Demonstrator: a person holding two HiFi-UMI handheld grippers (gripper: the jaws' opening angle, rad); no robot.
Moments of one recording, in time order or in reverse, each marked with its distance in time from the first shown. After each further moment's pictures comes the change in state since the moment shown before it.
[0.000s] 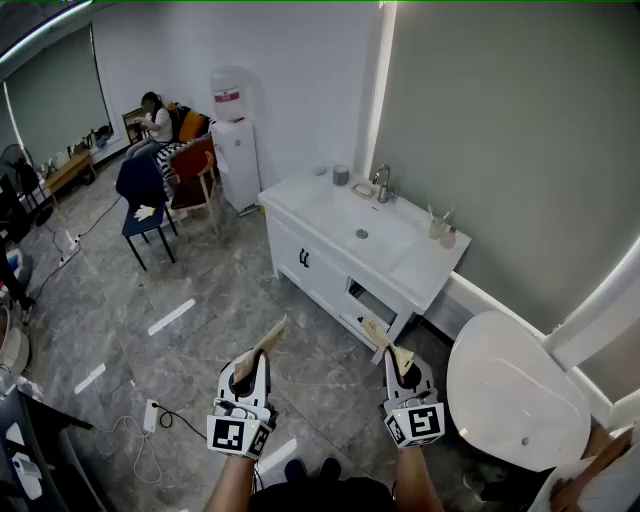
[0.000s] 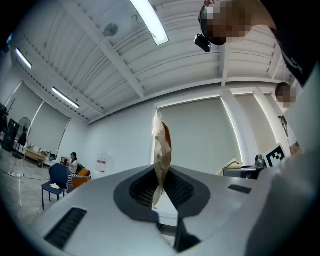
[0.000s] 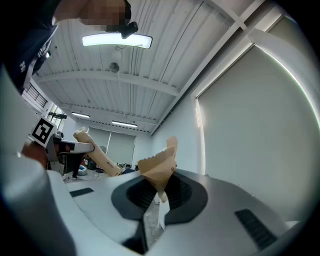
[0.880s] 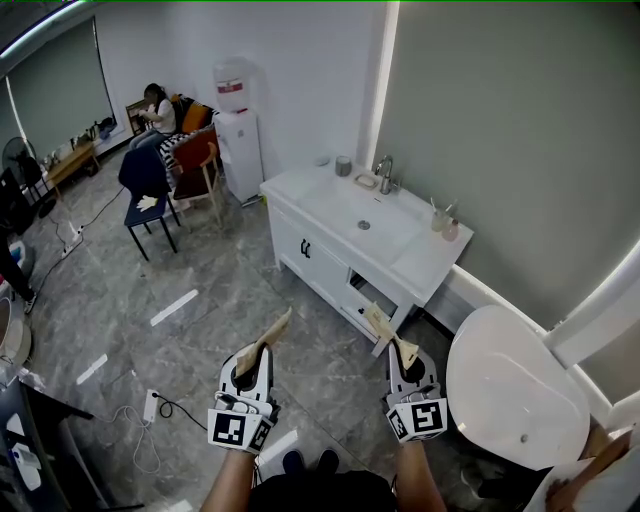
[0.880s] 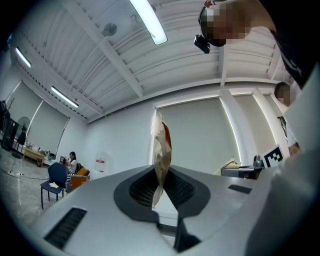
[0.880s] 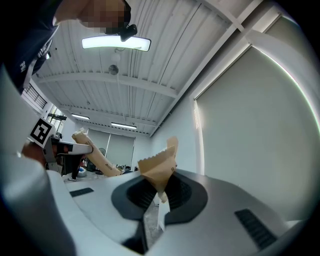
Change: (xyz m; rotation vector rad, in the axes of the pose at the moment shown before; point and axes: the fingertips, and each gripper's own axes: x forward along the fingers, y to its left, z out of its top) left arm 0.001 -0.020 -0.002 -0.011 -0.006 -0.013; right arm -0.009 -0.014 0.001 0.013 -0.026 -0.007
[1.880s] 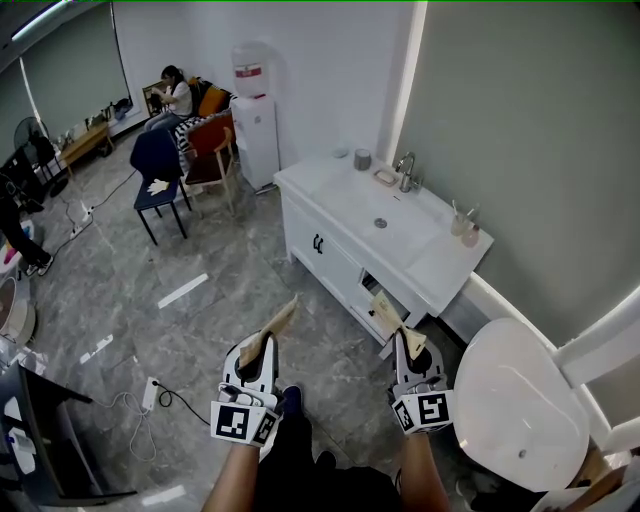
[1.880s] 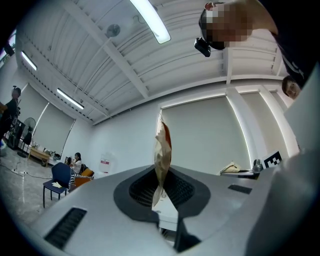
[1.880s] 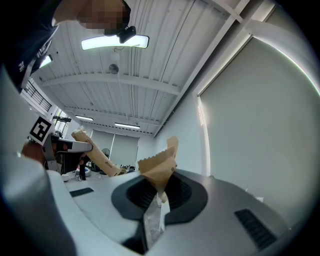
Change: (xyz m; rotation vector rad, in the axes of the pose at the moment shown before) left arm 0.054 0.026 -0.025 0.006 -0.016 0.068; right arm 0.073 -0.028 -0.028 0.002 0.002 0.065
